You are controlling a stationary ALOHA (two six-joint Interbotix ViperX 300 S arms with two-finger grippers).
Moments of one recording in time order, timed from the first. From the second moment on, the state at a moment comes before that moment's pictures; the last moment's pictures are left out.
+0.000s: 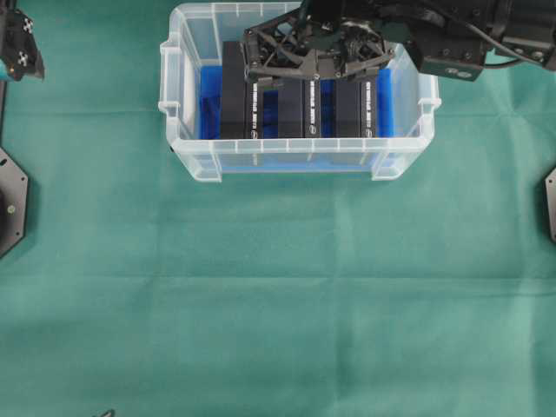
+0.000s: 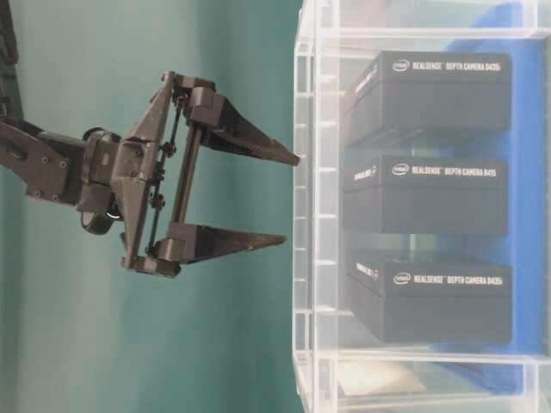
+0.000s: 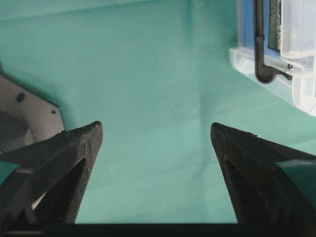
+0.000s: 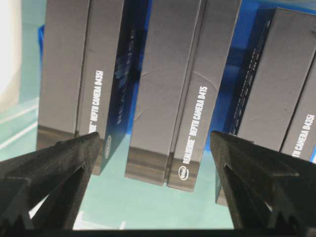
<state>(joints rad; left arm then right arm) 0.50 -0.69 0.49 0.04 1.42 -0.97 -0.24 0.20 -0.15 -0.14 1.20 1.38</state>
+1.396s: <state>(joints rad) 0.50 -0.70 0.51 0.04 1.42 -0.97 -0.24 0.28 -0.12 -0.15 1.18 1.34</state>
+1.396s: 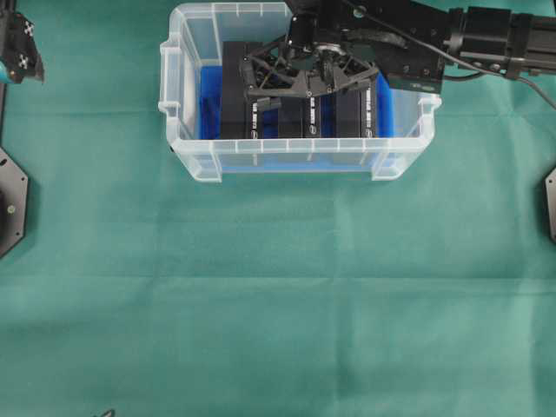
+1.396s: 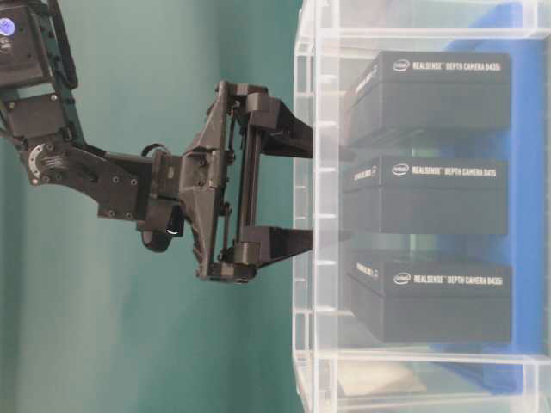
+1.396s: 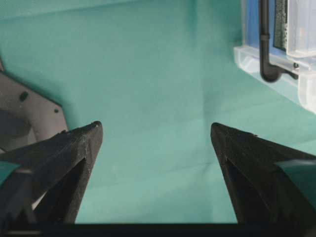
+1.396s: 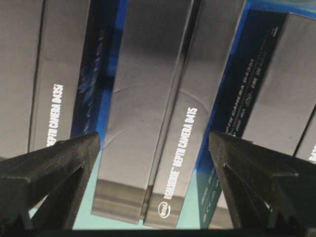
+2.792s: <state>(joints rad) 0.50 -0.70 0.52 0.04 1.42 -0.96 -0.25 0.33 -0.07 -0.15 1.07 1.35</state>
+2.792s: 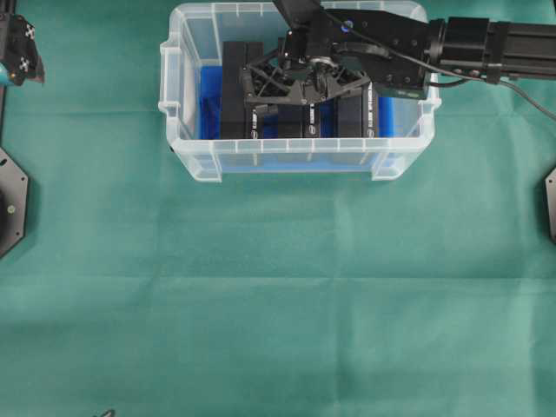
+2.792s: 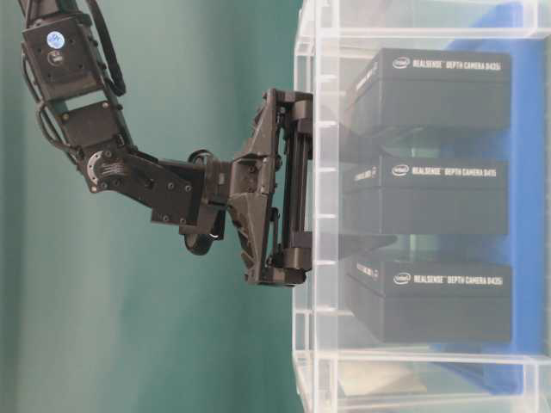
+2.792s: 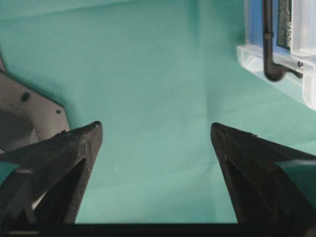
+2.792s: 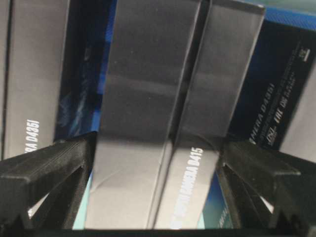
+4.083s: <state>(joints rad) 0.50 -0.70 0.52 0.04 1.42 -0.97 -0.25 0.29 -0.09 -0.21 1.16 1.38</state>
